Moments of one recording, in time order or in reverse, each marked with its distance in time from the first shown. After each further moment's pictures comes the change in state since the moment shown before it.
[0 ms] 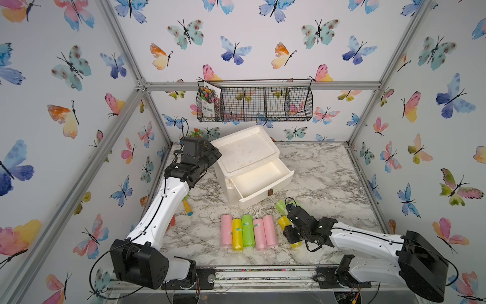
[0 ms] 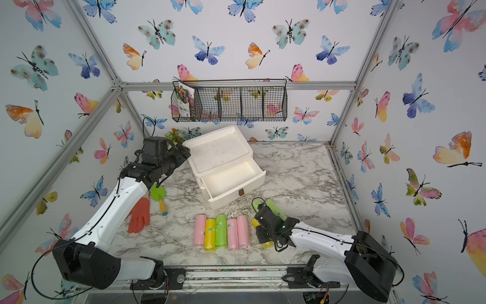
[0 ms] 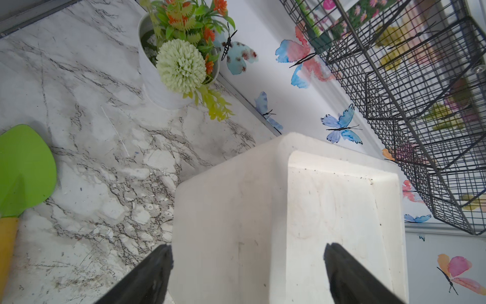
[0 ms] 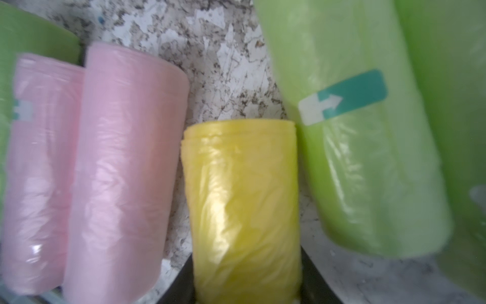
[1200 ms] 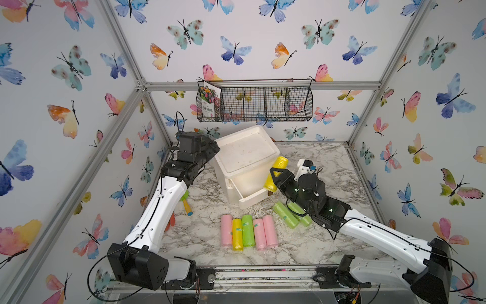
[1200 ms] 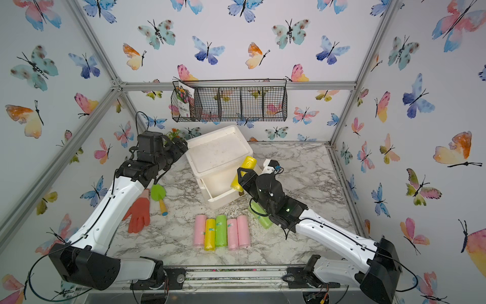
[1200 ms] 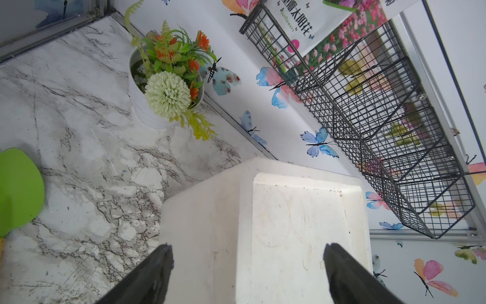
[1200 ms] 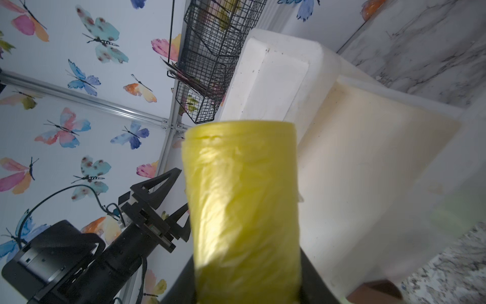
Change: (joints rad) left arm 0.010 -0.008 0.068 0.007 -0.010 -0.001; right arm 0.006 0.021 0.408 0.463 0.282 0.713
